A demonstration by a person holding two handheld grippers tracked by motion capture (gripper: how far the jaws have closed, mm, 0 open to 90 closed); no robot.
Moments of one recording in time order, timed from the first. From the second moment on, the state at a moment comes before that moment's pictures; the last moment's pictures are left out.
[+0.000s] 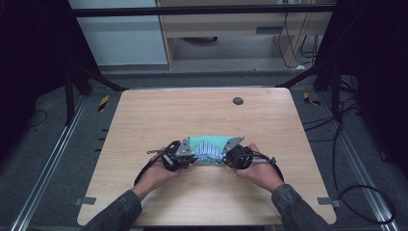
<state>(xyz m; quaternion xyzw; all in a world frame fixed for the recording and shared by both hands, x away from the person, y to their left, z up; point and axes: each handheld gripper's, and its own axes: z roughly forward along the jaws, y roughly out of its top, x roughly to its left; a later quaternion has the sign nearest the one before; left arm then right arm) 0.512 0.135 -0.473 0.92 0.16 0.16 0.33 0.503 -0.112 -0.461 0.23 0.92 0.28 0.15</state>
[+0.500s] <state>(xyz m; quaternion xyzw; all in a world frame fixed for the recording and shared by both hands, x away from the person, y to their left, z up) 0.501 0.133 -0.480 0.93 0.14 0.15 0.31 0.492 -0.113 -0.471 0.21 0.93 0.26 0.14</state>
